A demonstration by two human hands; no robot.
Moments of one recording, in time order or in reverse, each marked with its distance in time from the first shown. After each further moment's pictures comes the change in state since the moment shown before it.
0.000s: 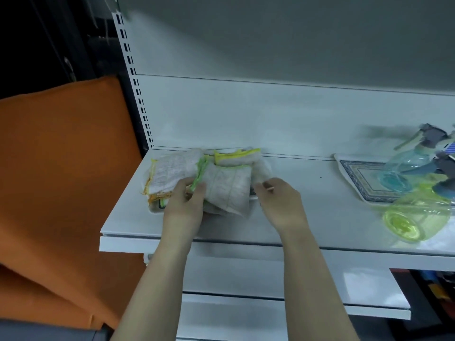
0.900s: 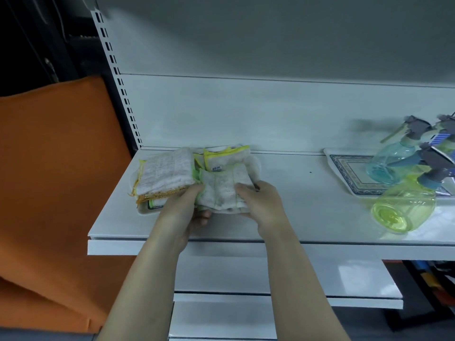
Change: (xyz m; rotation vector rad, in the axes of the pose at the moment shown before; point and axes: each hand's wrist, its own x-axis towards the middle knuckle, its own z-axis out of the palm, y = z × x) left_hand -0.011 0.022 0.012 -0.204 -0.139 -0.311; right_hand 0.009 0.016 0.023 0.505 -0.095 0.139
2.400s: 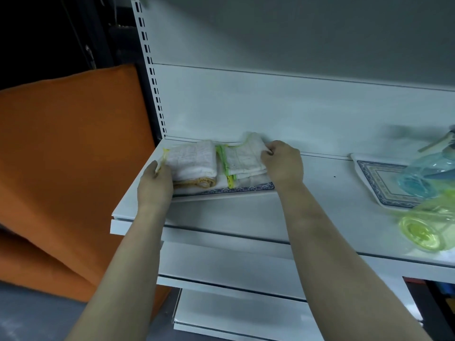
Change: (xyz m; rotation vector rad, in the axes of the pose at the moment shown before) left_hand 0.042 0.012 -0.067 0.329 0.444 0.253; right_hand 0.081 -0.037 0.004 -0.711 0.185 -0.395
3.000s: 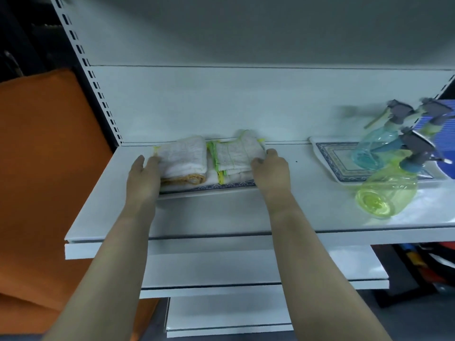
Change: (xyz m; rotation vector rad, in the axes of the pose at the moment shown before) left_hand 0.002 0.017 0.054 -0.120 -0.157 -0.025; right_hand -0.023 0.045 -0.020 0.055 0.082 0.264
